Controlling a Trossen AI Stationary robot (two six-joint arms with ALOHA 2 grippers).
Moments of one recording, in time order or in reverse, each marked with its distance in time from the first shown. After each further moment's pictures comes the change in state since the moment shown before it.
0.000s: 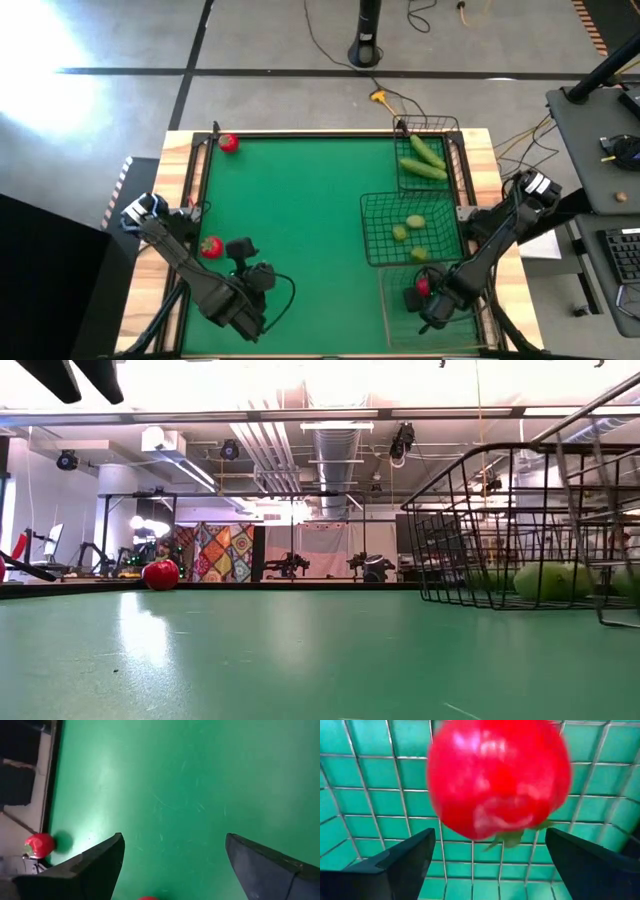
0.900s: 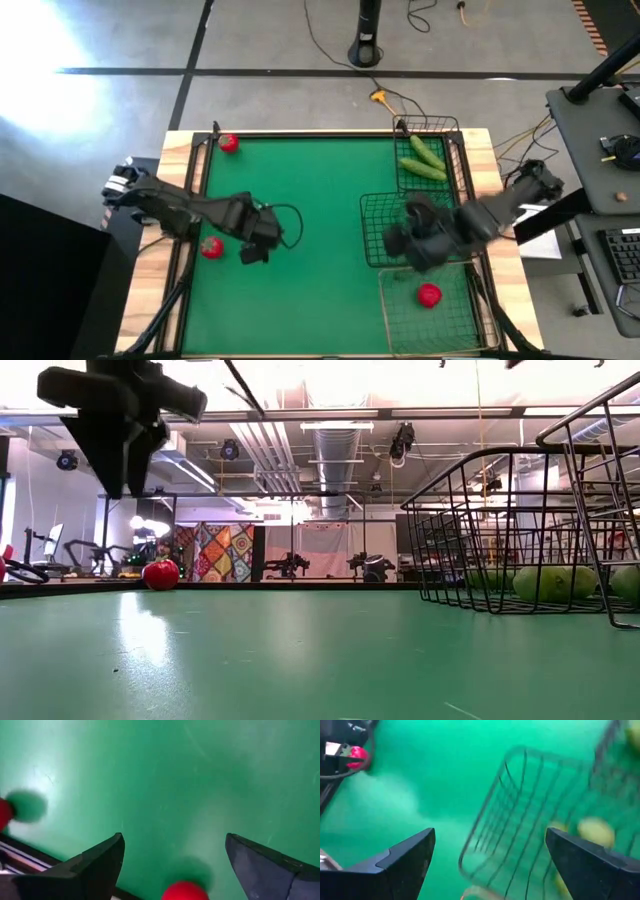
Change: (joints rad) left arm 0.487 -0.307 -0.418 0.231 0.318 0.410; right arm -0.342 -0.076 0.714 -0.654 0.666 -0.764
